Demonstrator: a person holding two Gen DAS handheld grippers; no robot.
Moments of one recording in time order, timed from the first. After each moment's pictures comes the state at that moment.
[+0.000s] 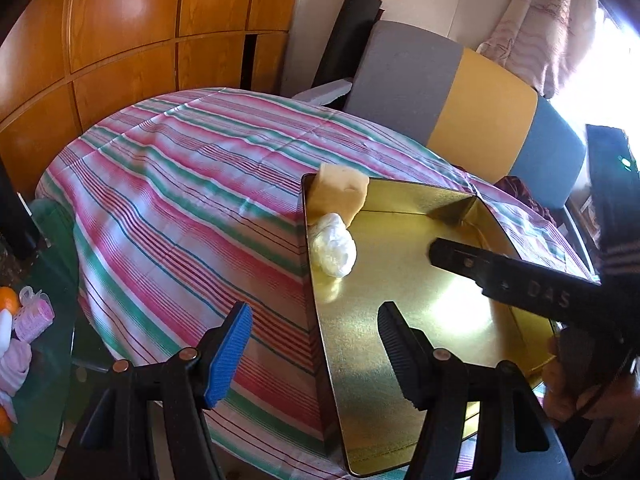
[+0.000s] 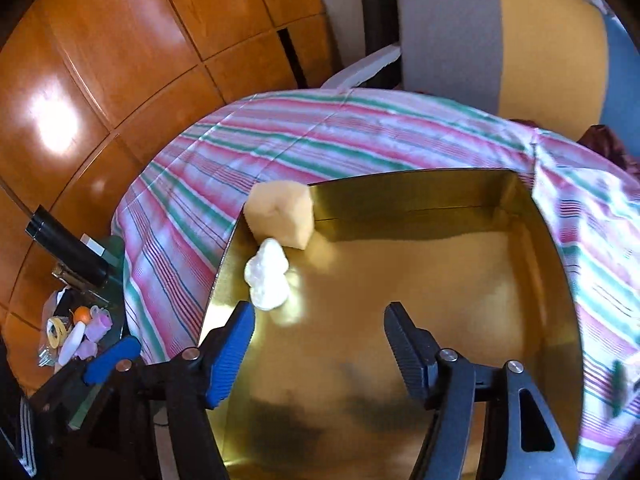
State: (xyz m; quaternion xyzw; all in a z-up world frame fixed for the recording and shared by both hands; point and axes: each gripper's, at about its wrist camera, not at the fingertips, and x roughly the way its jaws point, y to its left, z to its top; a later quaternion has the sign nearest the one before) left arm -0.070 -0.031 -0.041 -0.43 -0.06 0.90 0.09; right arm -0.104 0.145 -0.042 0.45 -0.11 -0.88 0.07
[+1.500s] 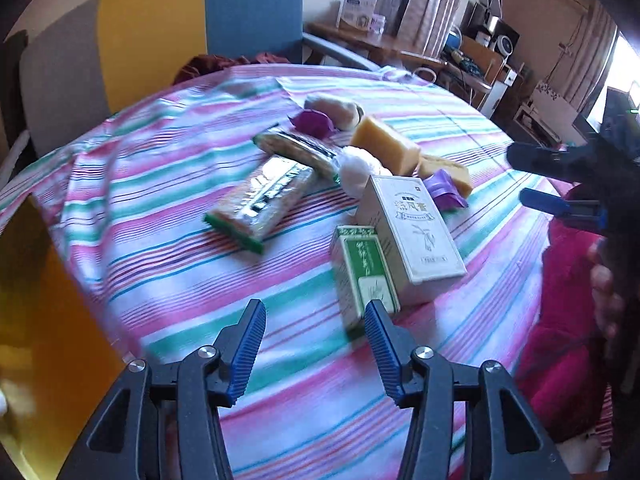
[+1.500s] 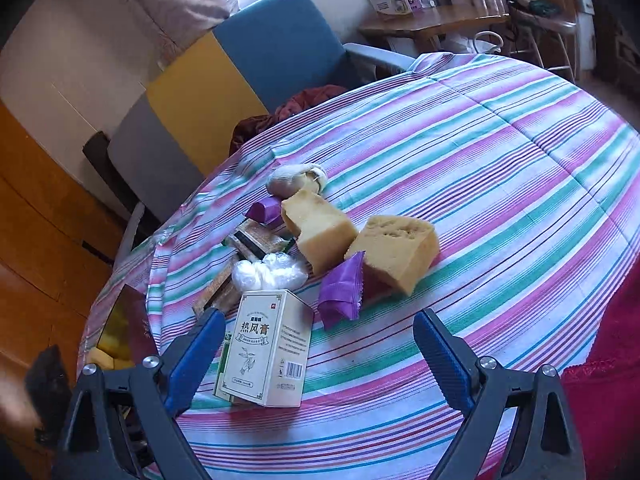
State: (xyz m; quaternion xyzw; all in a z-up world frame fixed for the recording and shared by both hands) left arm 0.027 0.324 -0.071 -0.45 0.19 0.73 0.47; right arm 0.234 0.497 -0.033 0.31 -0.38 -0.83 -0.27
